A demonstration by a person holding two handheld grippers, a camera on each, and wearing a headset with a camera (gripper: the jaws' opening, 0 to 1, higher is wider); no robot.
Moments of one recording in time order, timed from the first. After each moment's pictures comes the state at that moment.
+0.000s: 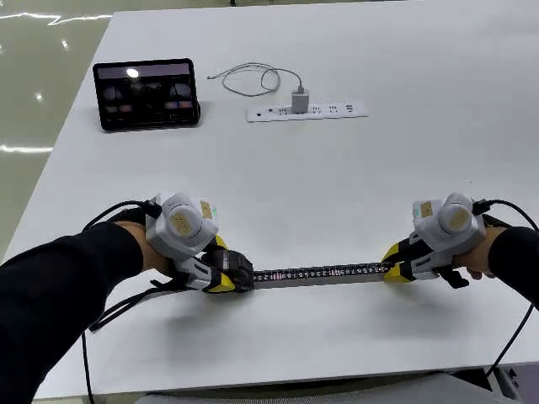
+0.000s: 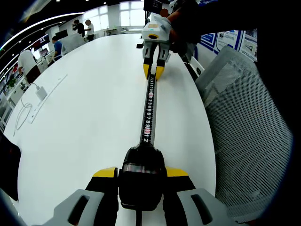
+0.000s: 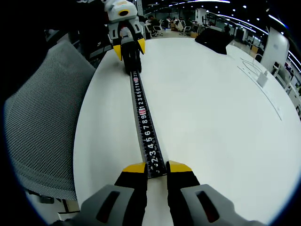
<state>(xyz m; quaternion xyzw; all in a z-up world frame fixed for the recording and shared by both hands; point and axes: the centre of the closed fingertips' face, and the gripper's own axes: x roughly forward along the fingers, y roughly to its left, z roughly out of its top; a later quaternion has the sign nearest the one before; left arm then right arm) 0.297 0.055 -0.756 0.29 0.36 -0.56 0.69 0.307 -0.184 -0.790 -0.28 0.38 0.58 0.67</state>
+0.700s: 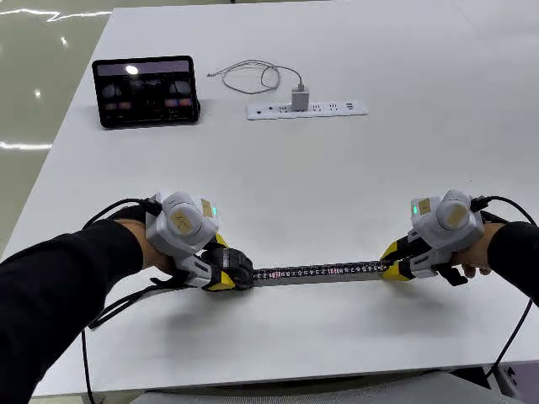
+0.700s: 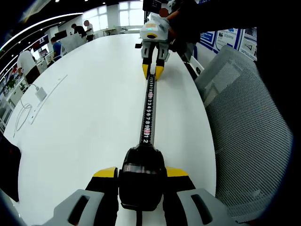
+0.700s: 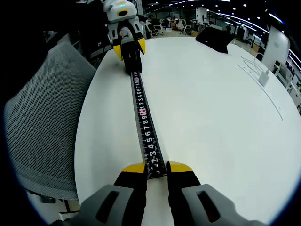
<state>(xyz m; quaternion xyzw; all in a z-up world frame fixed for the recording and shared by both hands) 0.297 0.053 -0.756 0.30 0.36 -0.56 0.68 0.306 -0.183 -0.790 -0.28 0.38 0.58 0.66</state>
